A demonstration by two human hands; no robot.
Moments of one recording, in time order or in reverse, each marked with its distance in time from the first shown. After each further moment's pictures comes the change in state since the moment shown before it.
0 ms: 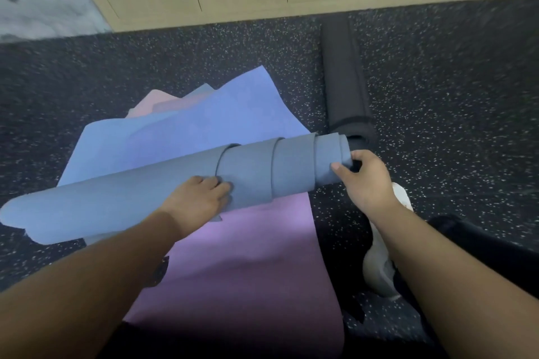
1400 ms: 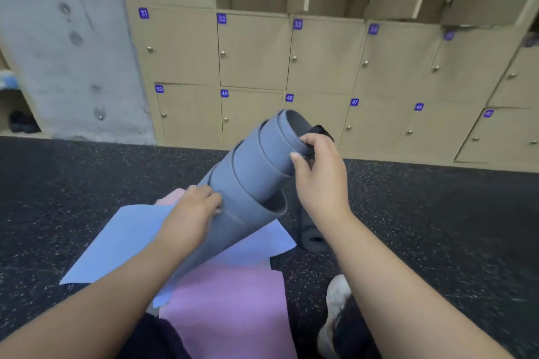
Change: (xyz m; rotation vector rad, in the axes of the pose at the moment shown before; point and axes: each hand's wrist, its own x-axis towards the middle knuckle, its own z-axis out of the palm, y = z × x) left_hand -0.129 0.017 -0.238 -0.349 0.833 -0.534; right_hand -0.205 -0.282 -0.160 0.088 0.277 -0.743
